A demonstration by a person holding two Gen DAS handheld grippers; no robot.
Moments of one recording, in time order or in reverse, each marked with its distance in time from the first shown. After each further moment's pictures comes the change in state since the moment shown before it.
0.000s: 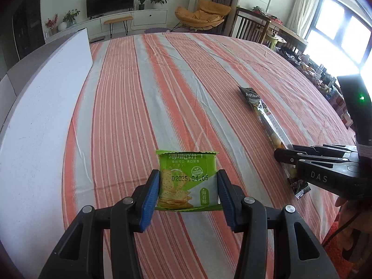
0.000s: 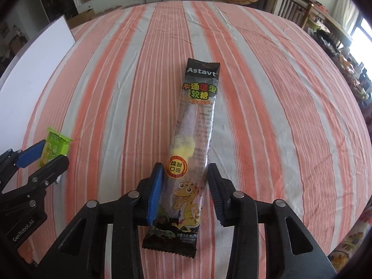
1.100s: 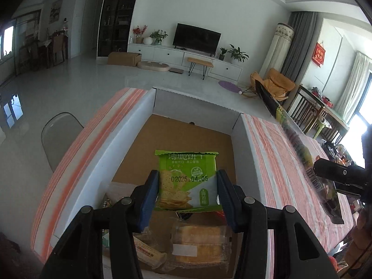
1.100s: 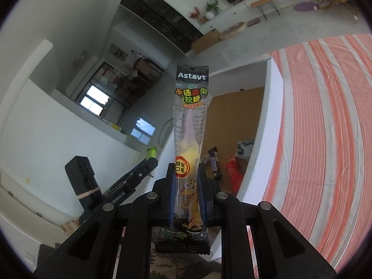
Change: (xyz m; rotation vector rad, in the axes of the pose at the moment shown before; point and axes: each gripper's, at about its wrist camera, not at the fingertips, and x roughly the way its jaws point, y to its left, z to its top) left arm -0.229 0.261 -0.028 -0.377 -0.307 0.267; right arm -0.164 0.249 0.044 -0.131 -0.120 0.880
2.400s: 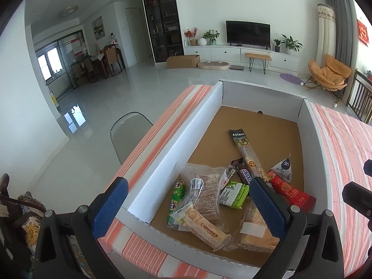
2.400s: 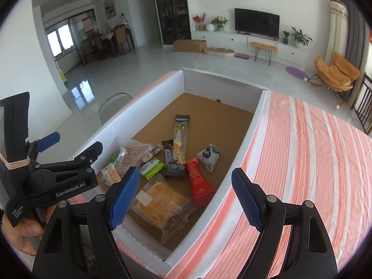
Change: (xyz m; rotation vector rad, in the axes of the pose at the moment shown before) left arm -0.028 -0.001 -0.040 0.046 -0.007 0.444; right arm 0.043 0.056 -0.052 -0.420 0.021 -0.463
